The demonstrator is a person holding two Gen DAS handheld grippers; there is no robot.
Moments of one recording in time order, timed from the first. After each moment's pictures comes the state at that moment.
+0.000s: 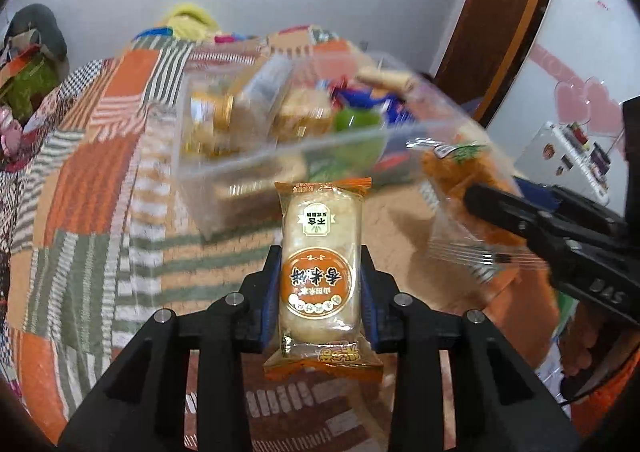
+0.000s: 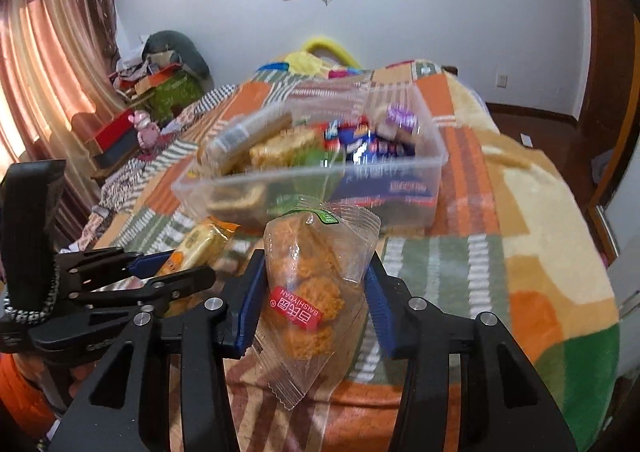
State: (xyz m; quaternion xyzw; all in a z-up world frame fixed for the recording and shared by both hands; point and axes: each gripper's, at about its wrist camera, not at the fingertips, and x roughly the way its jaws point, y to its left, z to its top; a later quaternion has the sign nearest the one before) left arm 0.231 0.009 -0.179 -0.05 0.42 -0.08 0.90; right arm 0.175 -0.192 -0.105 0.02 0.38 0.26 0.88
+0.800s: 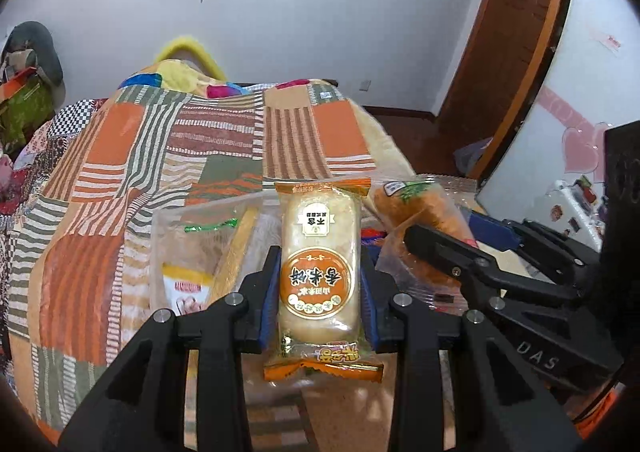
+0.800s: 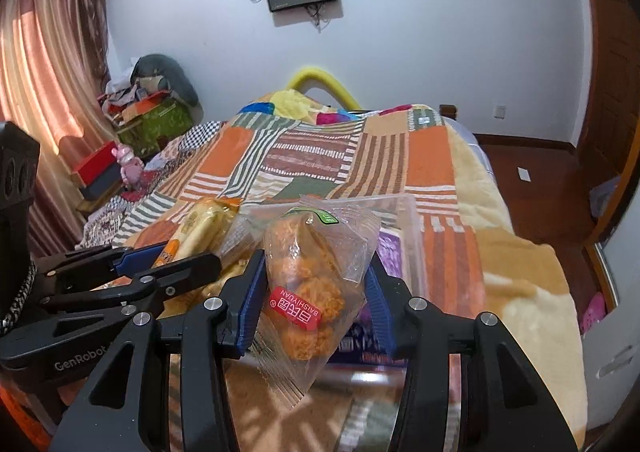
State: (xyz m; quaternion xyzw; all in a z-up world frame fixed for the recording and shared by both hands) left arm 0.357 0.010 -0.139 -0.07 0.38 -0.07 0.92; right arm 0.268 -0.169 -0.082 0.00 0.35 0.25 0.90
